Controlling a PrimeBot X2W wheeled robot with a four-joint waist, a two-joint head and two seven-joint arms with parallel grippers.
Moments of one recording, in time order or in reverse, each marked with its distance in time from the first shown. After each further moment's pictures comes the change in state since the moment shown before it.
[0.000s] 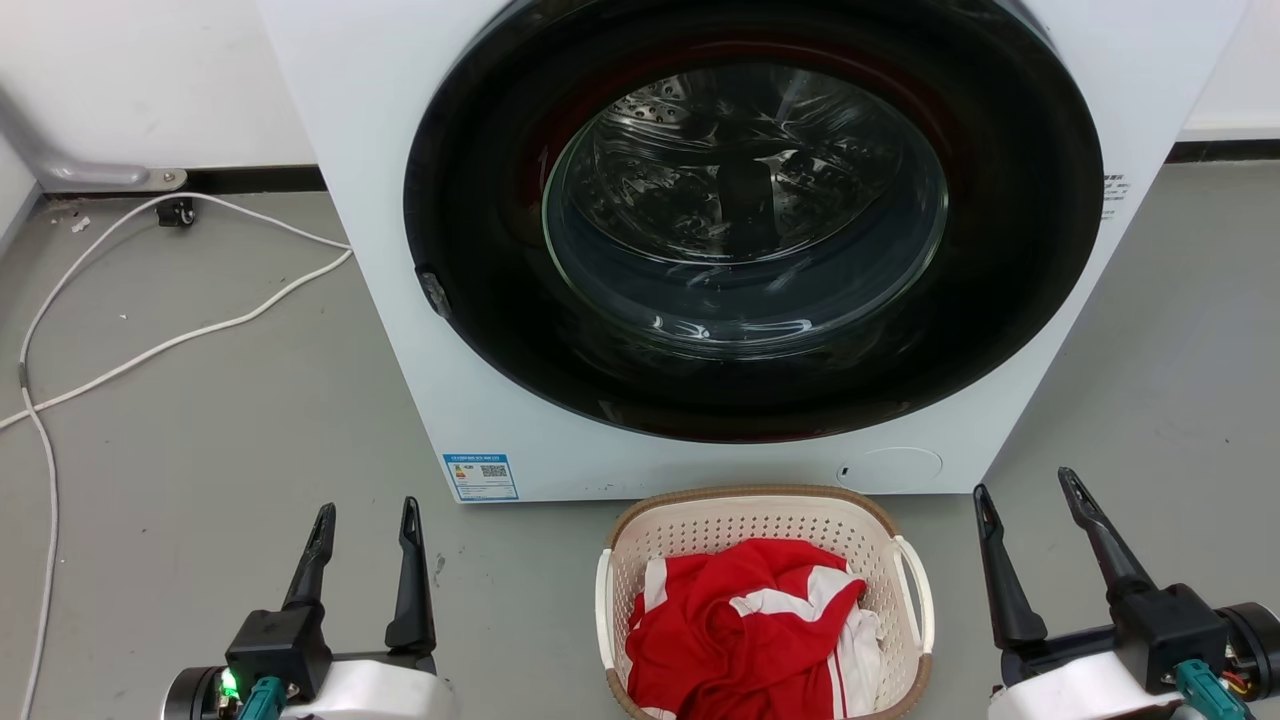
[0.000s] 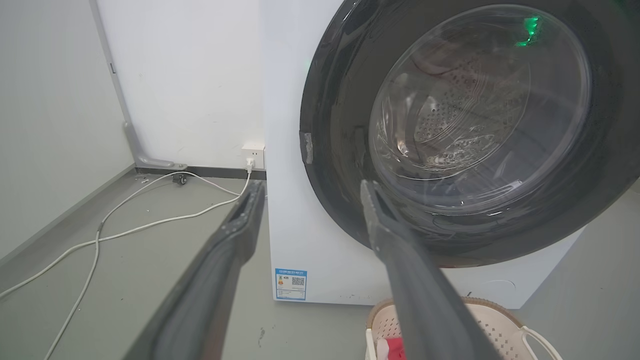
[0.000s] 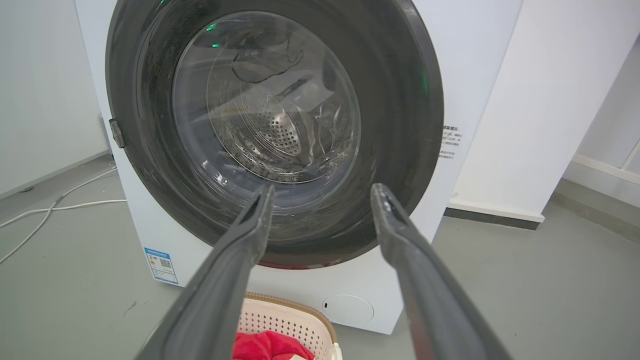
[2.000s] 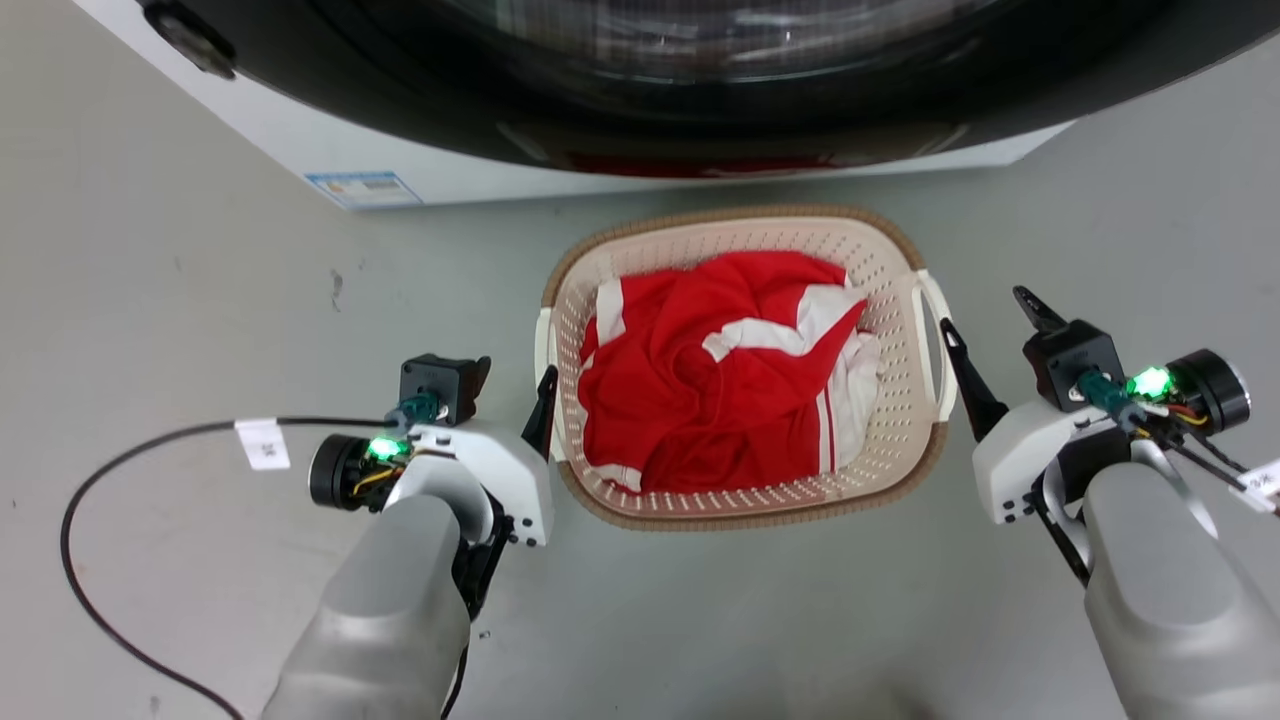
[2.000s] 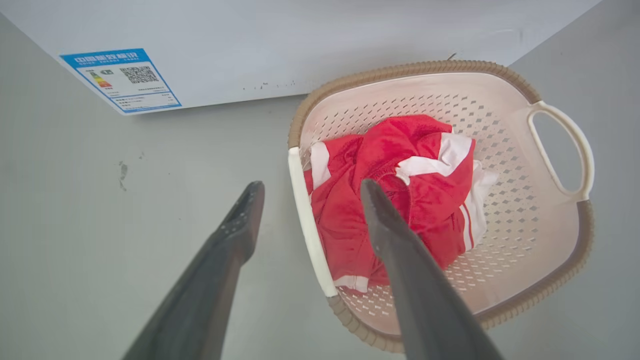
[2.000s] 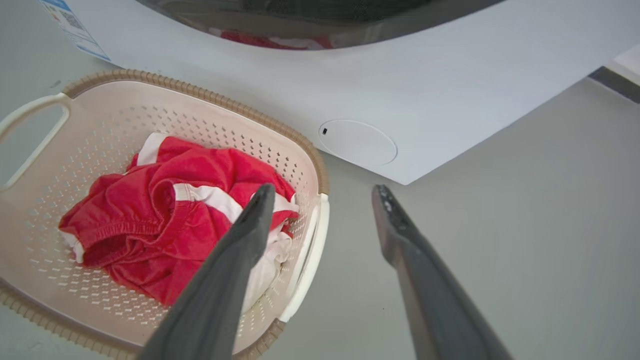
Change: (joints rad) left arm -0.721 0.000 -0.265 0.944 -0.148 -0.116 0.000; right arm -0.630 -0.118 0.130 0.717 -0.095 0.000 0.000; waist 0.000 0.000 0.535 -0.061
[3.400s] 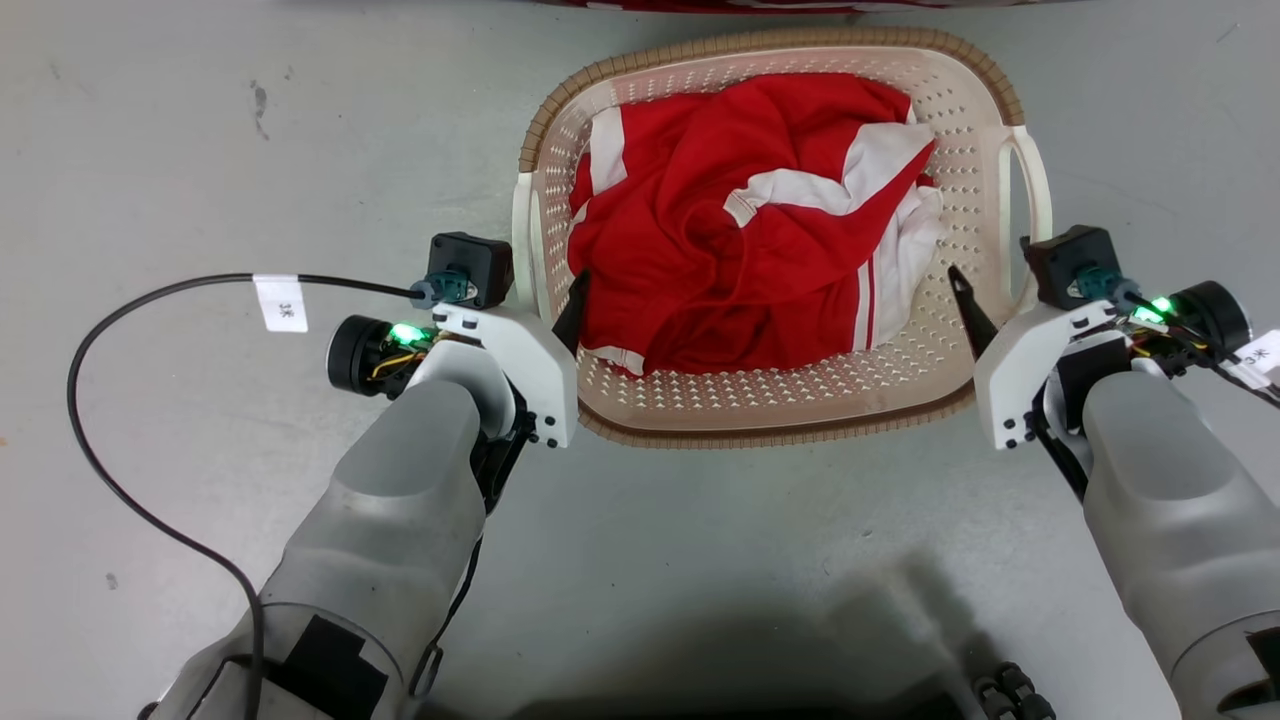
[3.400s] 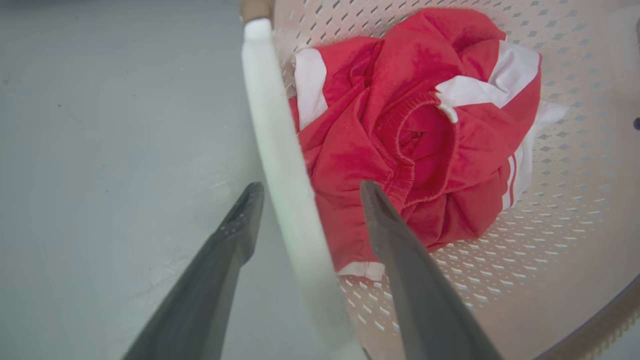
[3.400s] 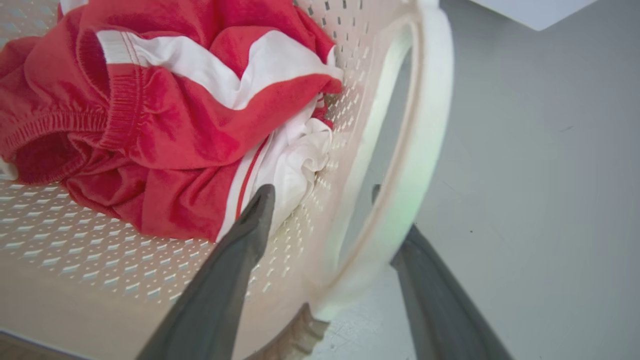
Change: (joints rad) left arm -0.283 0.000 -0.337 0.198 -0.293 -0.015 0.009; right arm -0.328 0.009 0.052 0.461 0.062 0.000 0.000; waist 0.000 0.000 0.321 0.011
